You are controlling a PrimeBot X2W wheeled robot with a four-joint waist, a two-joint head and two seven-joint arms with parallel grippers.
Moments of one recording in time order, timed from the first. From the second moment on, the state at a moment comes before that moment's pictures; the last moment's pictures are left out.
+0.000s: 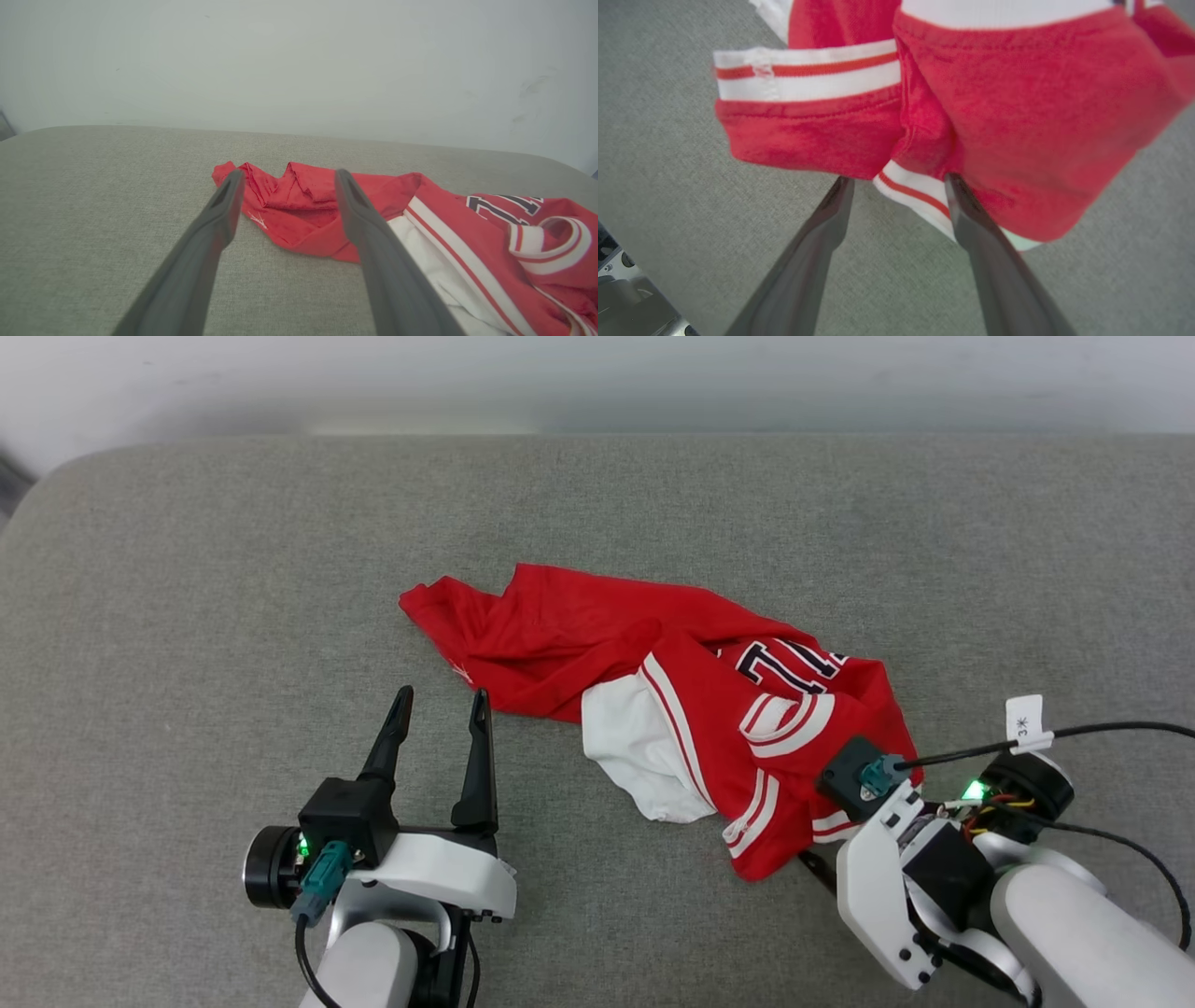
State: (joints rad) left arm -0.20 0.08 -0.25 0.15 -0.26 0.11 -0.26; right arm -0.41 -0.50 0.67 0.04 0.39 0.13 0.70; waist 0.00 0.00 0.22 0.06
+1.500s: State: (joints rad) left arm -0.17 0.06 -0.19 0.20 -0.22 0.06 -0.26; right arm -0.12 -0.09 -0.31 0.23 0.40 0.13 0.09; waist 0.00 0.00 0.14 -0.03
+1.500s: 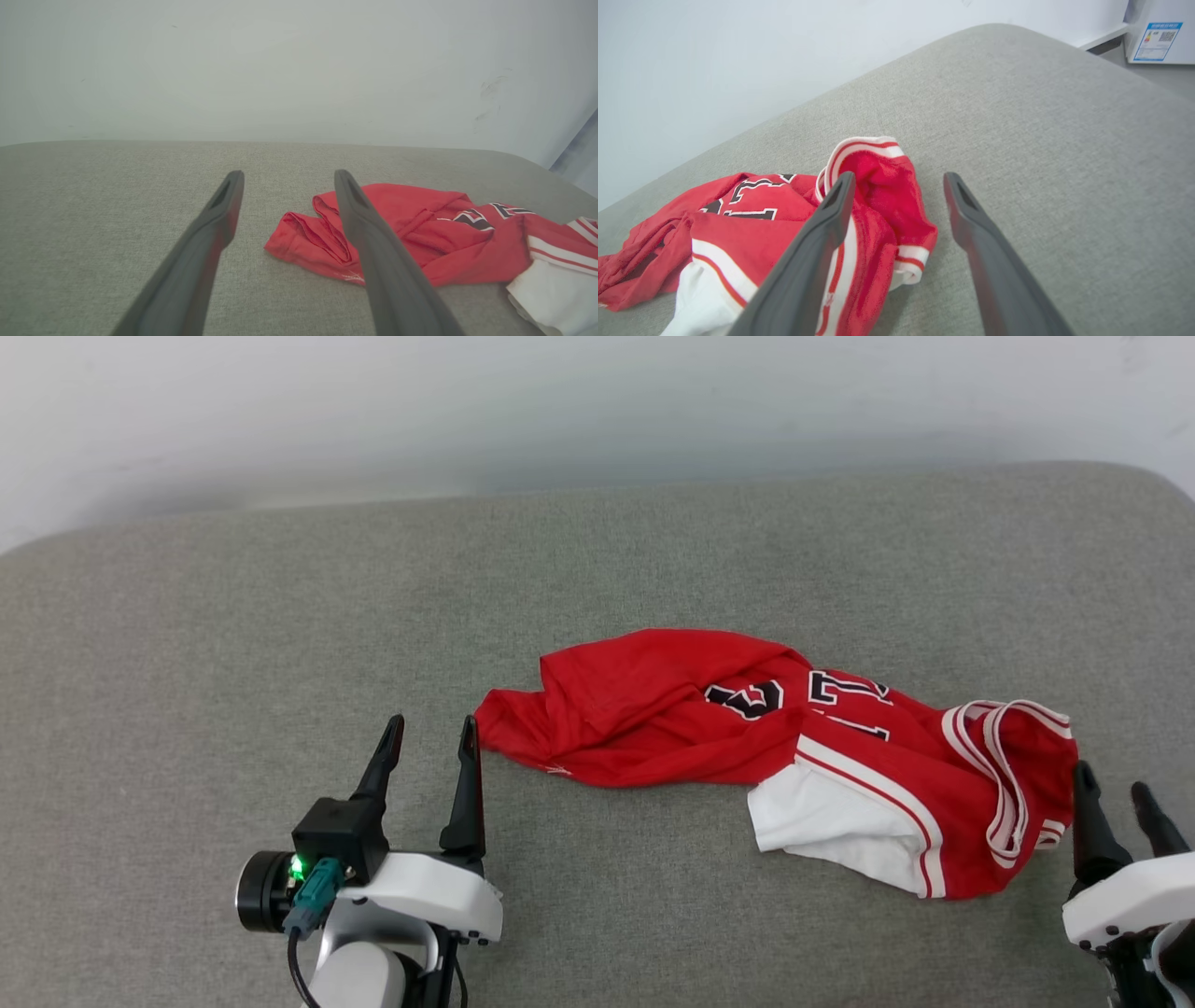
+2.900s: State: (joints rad) left arm -0.18 0.06 -0.22 0.19 -0.22 0.05 -0.26; right arm -0.19 -0.41 0.38 0.19 0.45 0.13 0.55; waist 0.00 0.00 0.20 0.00
